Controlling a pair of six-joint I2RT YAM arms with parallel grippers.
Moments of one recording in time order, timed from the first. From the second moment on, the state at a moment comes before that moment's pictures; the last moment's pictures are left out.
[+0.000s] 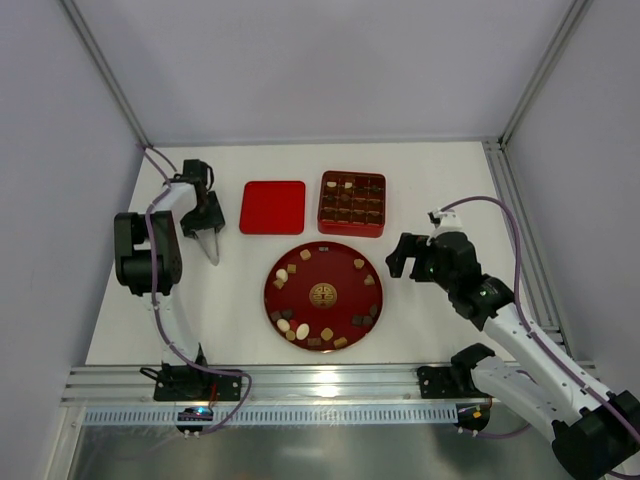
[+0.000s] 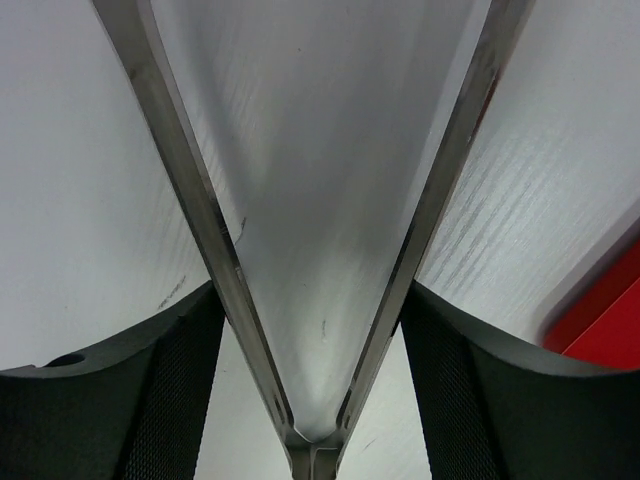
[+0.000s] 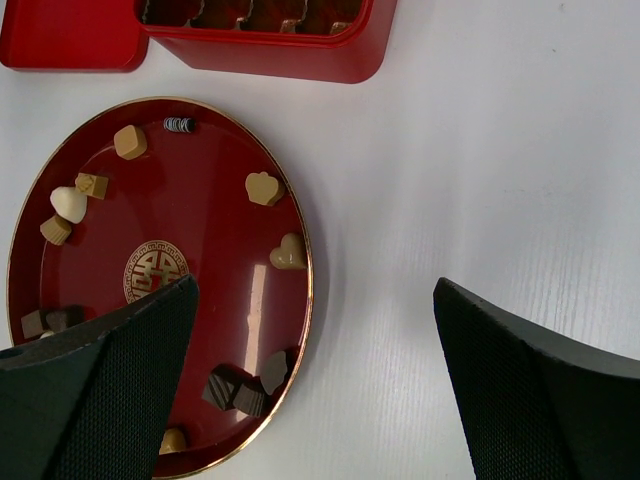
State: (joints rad) left arm 0.03 2.00 1.41 -0.63 -0.19 -0.32; right arm 0.45 0.80 0.60 -0.36 0.09 0.44
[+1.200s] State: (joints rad) left arm -0.05 1.95 1.67 -0.65 0.05 -0.27; right arm 0.45 1.23 0.96 -0.22 -0.05 0.50
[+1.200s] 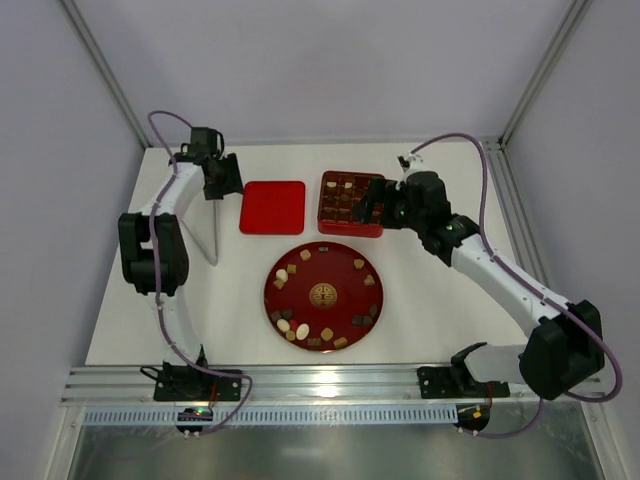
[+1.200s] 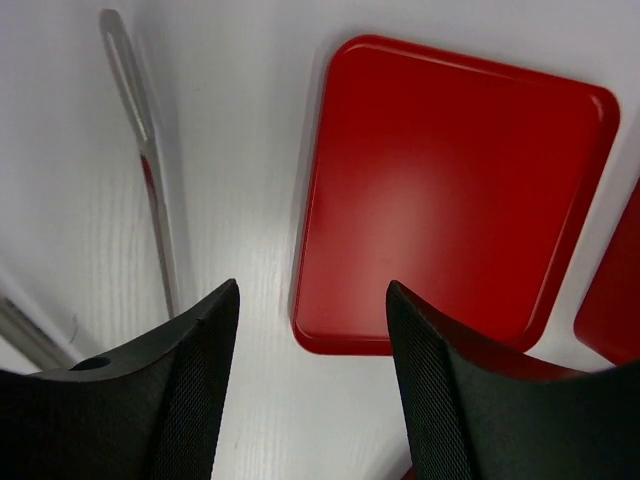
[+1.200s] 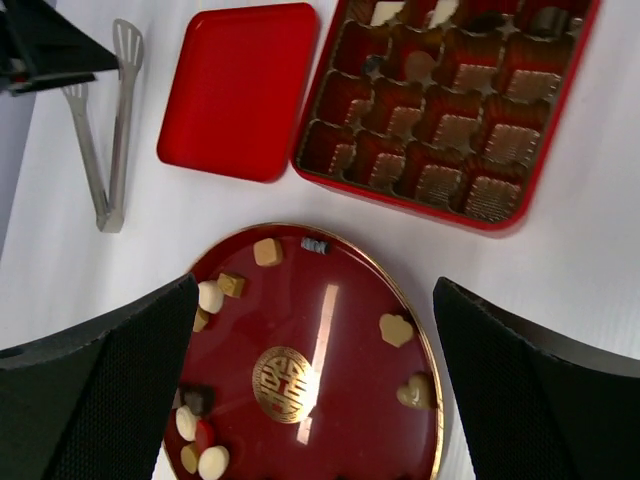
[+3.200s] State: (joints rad) left arm 0.08 2.32 1.92 -0.73 0.44 -0.24; right arm 0.59 2.39 2.05 -0.29 -0.23 0.55
